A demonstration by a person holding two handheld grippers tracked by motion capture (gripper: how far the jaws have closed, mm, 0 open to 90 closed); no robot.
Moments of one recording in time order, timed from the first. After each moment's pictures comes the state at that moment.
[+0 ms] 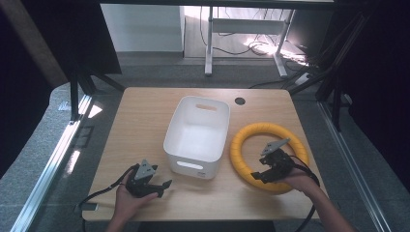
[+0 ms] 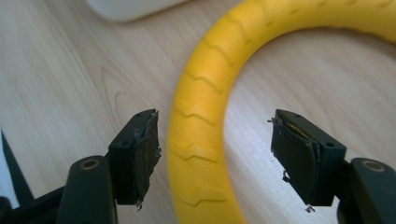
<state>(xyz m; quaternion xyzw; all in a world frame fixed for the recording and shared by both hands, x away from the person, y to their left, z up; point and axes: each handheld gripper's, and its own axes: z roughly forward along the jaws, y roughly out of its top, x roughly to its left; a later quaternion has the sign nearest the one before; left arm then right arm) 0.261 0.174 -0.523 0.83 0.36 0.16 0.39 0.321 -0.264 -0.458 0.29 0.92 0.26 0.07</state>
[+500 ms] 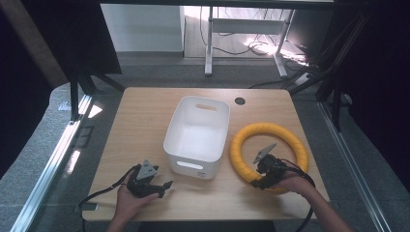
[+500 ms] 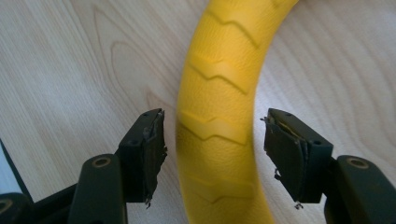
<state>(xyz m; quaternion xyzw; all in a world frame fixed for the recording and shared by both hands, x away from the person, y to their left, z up) 0.263 0.172 -0.526 0.84 0.36 0.16 0.38 0.323 -0.253 -0.487 0.27 0.95 0.18 0.03</state>
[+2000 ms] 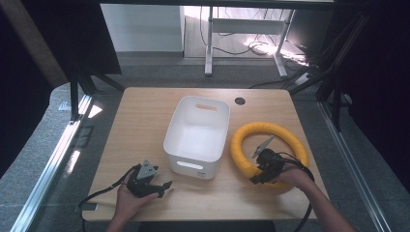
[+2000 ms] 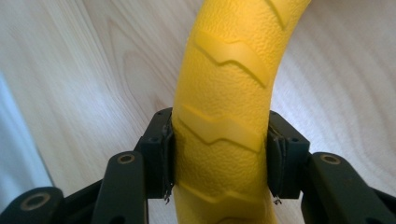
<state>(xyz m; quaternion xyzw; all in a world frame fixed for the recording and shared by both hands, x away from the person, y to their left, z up) 0.265 0.173 -0.529 0.84 0.36 0.15 0.38 0.341 -0.252 -0.478 0.27 0.95 0.18 -0.02</state>
